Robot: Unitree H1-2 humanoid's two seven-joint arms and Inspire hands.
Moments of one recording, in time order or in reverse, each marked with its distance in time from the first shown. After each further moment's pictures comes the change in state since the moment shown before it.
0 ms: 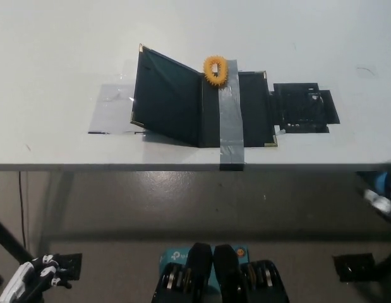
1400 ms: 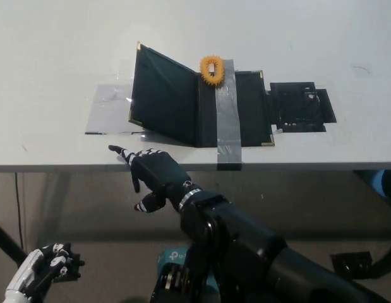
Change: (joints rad) left_arm -0.023 0.006 -0.048 -0.039 0.014 0.001 -0.001; right_arm -0.756 0.250 1.117 0.850 -0.635 -0.173 -0.205
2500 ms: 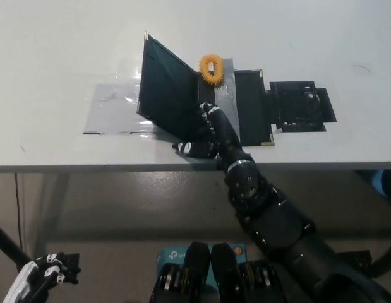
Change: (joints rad) left_arm 0.033 -0.034 0.041 0.021 -0.033 -0.035 0.001; right_arm -0.003 -0.031 -0.286 0.115 0.451 -0.034 -0.202
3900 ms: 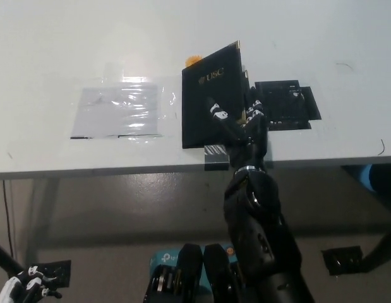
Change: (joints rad) left_arm 0.039 -0.031 0.087 0.034 -0.020 -0.056 -0.001; right_arm 0.168 0.269 -0.576 -0.236 0.427 -0.073 -0.140
